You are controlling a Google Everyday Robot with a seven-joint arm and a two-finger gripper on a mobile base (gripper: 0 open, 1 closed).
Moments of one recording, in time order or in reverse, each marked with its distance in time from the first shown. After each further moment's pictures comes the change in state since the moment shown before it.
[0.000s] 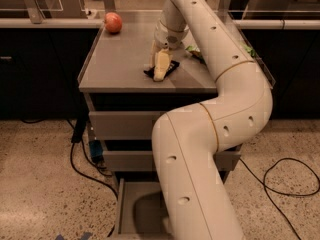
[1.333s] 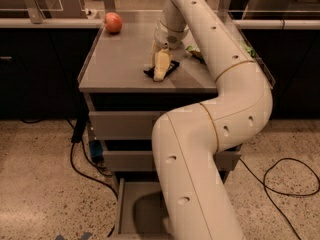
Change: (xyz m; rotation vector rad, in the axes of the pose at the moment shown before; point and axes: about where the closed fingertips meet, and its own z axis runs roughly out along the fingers) arm 0.002 0.001 0.007 0.000 0.000 0.000
